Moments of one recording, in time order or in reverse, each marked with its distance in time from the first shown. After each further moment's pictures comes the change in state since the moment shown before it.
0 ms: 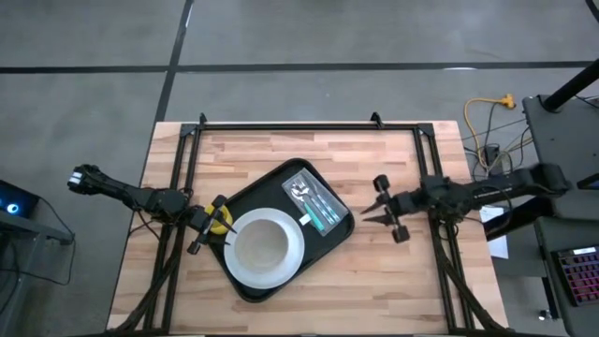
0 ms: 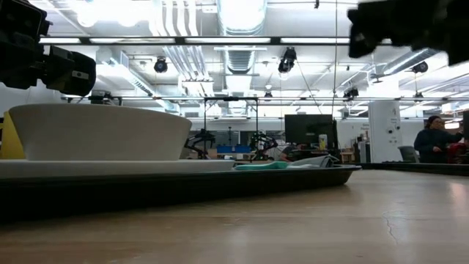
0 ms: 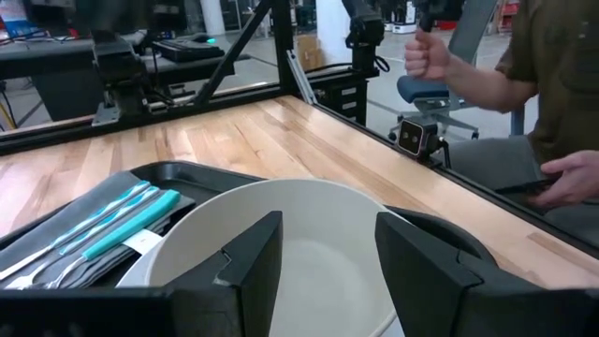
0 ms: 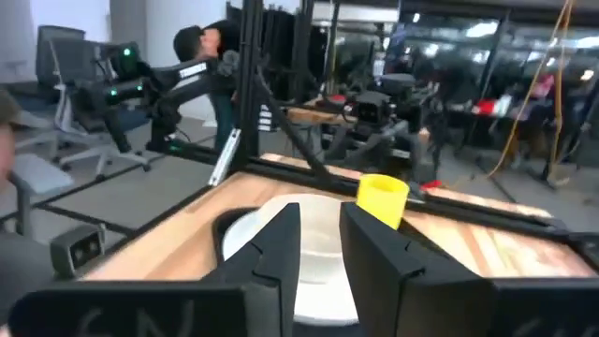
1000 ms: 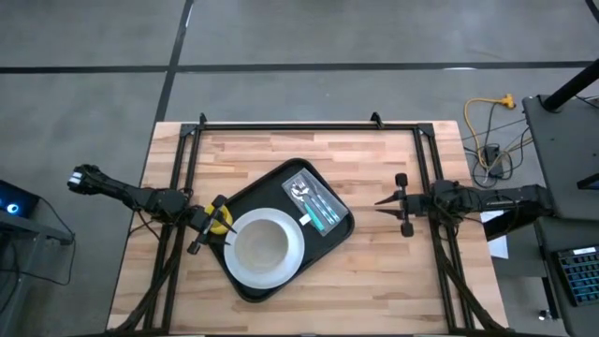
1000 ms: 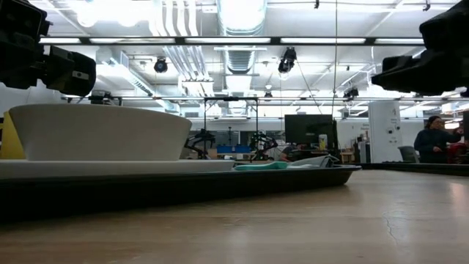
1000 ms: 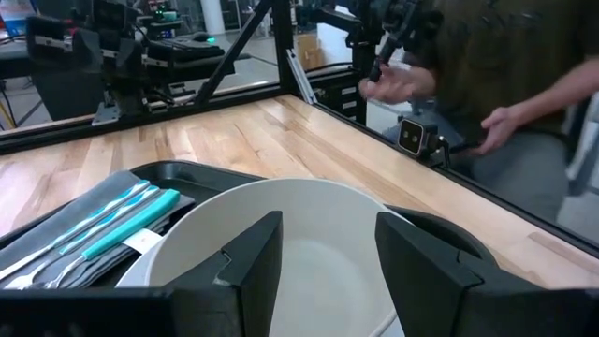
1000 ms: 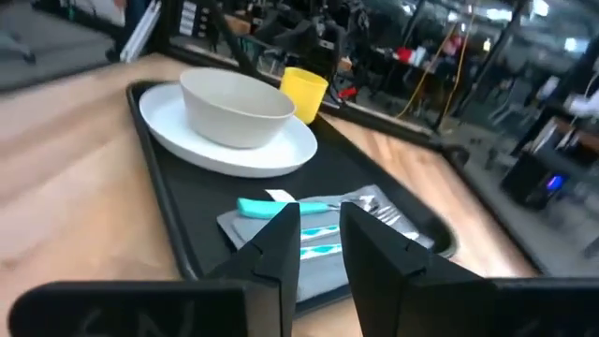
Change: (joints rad) left arm 0.000 0.001 0.000 0.000 0.000 0.000; right arm -0.024 -0.646 -0.185 -0.649 0.211 -0.231
